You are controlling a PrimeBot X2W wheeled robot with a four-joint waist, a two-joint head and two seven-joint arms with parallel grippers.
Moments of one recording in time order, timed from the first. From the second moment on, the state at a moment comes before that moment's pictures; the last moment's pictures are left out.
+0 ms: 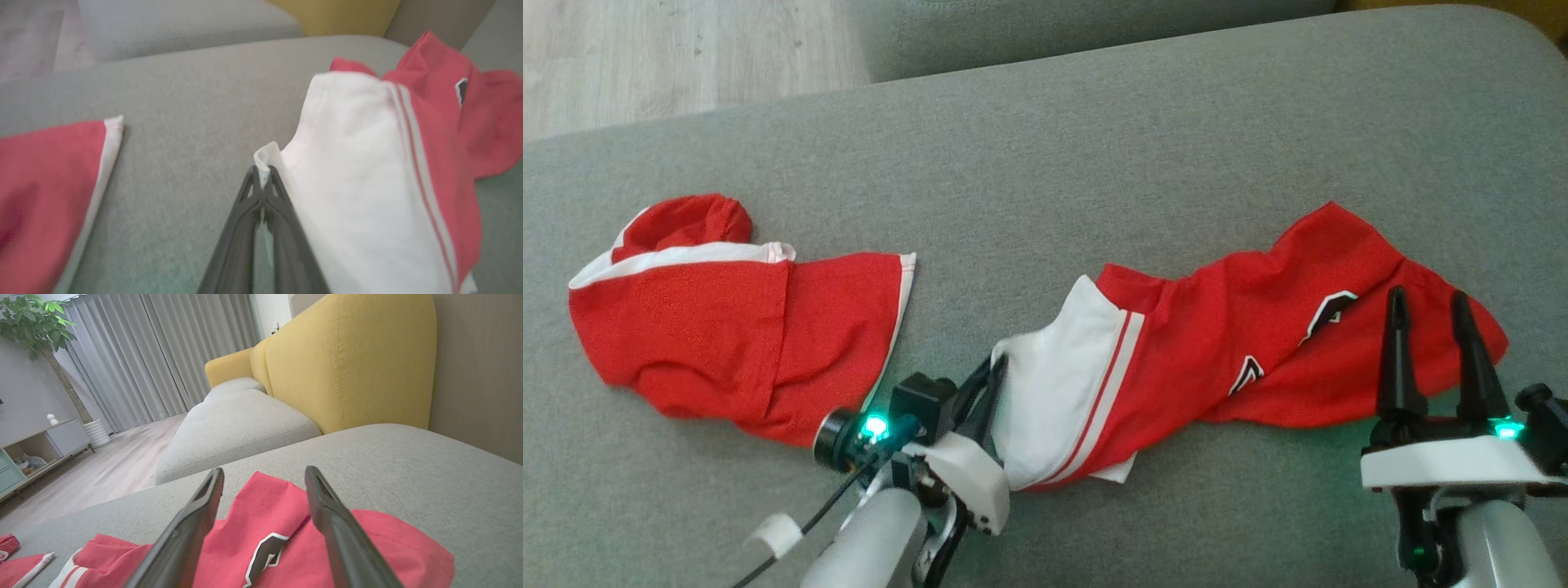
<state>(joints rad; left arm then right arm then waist) -0.33 0.06 -0.57 0.55 -0.31 -0.03 -0.04 -0.04 -0.04 -0.06 0.16 0.29 0.13 -0.25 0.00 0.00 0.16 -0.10</state>
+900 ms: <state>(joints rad) -1.13 0.35 -0.58 0.59 -0.24 -0.13 0.10 -0.19 -0.04 0.18 0.13 0.41 0.13 -0.25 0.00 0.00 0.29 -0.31</state>
